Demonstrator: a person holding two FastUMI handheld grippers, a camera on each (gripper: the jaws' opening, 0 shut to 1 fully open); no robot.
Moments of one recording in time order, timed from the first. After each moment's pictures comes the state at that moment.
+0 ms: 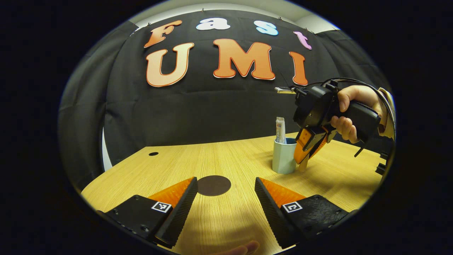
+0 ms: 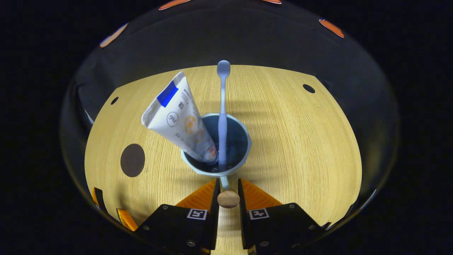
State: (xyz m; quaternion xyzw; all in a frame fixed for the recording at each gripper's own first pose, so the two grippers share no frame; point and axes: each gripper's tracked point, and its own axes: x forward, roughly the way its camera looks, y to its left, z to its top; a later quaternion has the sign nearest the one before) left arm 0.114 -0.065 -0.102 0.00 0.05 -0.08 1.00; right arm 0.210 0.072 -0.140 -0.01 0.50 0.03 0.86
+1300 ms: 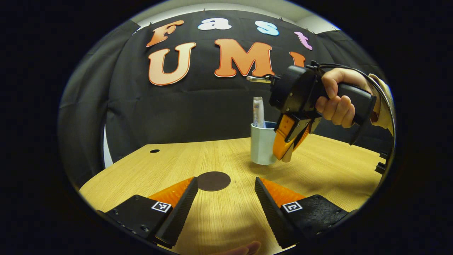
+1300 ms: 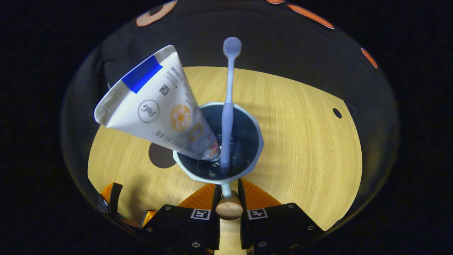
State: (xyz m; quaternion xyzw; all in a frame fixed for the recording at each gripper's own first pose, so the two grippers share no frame) left arm 0.114 -0.062 -0.103 0.00 0.05 -0.07 1.00; right arm 0.248 0.084 -0.154 -0.08 0.49 0.15 0.86
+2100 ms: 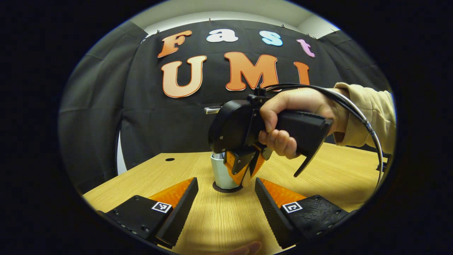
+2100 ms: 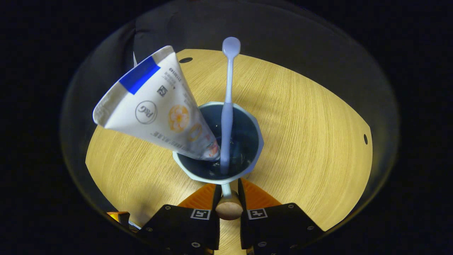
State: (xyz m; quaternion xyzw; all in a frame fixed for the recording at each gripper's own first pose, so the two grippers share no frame) left arm 0.085 -0.041 -0.073 -0.01 0.00 -0.04 1.00; right arm 0.265 0.101 -0.159 -0.15 0.50 0.21 0.82
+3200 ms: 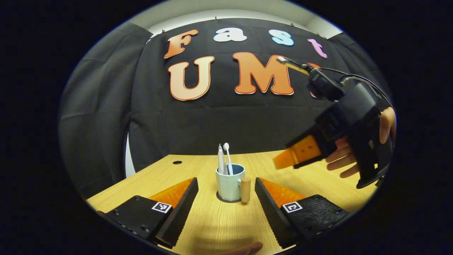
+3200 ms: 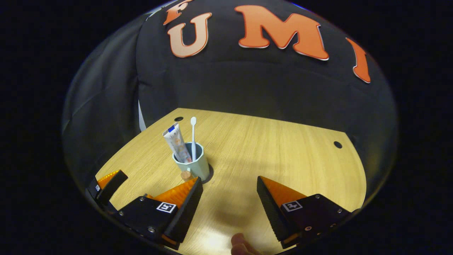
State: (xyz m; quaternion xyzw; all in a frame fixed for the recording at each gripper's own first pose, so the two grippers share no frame) left arm 0.100 -0.046 -0.020 -0.01 0.00 0.01 1.00; right arm 0.242 -0.037 -0.035 -0.03 0.25 0.19 0.95
